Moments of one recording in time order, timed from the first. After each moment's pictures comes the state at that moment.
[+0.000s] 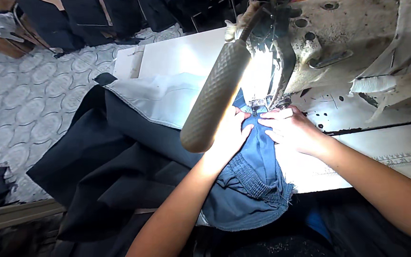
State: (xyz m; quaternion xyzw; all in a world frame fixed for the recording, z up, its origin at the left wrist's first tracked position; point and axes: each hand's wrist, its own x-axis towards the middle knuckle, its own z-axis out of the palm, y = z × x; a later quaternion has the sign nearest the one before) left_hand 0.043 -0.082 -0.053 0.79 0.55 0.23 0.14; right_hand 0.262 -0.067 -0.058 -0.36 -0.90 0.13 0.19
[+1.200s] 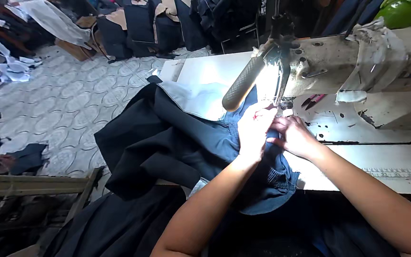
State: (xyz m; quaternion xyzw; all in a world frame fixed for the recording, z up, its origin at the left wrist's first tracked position) left_hand 0.106 -0.122 -0.005 0.44 0.49 0.65 0.39; right_hand 0.260 -0.068 -0.055 -0.38 -0.90 0.18 0.15
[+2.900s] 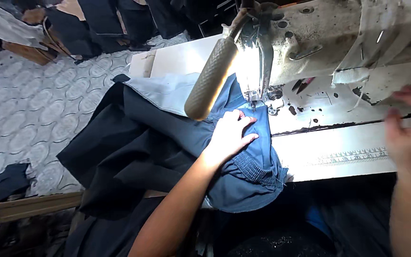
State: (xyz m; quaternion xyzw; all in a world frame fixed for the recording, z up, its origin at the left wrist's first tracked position) left_hand 0.035 -0.099 -0.046 0.83 0.51 0.16 0.17; right_hand 0.409 -0.131 -0.036 -0.59 -0.70 -0.04 0.40
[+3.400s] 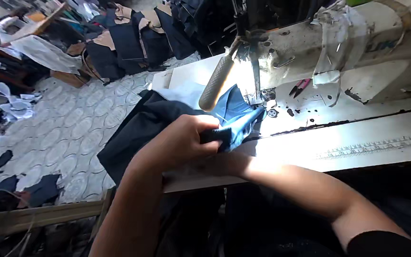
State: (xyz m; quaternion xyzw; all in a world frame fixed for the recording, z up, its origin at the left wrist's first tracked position) left_hand -0.030 -0.149 0.103 0.87 0.44 0.16 0.18; right_hand 0.095 -0.147 -0.024 -0.23 -0.90 0.33 0.17
